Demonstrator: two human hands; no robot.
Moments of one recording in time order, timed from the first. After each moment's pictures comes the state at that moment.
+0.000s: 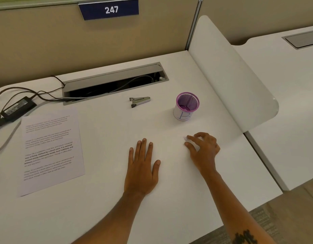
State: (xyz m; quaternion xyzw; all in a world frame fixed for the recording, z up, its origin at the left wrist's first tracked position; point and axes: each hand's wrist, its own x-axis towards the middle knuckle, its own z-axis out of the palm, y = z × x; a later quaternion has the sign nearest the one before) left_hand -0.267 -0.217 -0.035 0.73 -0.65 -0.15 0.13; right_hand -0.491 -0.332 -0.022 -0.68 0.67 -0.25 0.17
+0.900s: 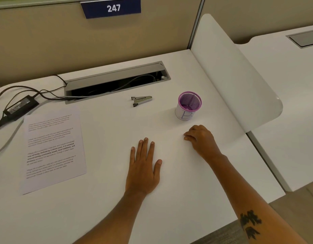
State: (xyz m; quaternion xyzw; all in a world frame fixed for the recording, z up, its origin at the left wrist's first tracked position) left_hand -0.267 -0.216 -0.035 0.73 -0.65 -0.15 0.13; right_hand -0.492 -0.385 -0.007 -0.84 0.49 -0.16 0.17
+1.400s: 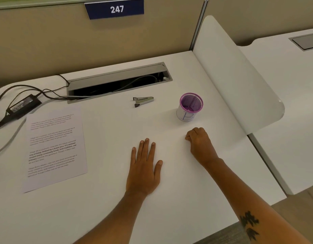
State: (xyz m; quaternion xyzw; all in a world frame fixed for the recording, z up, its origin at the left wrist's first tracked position) left_hand -0.267 -0.216 -0.034 0.73 -0.65 -0.15 0.13; right_hand -0.485 -0.373 -0.017 -0.85 0.50 -0.14 0.09
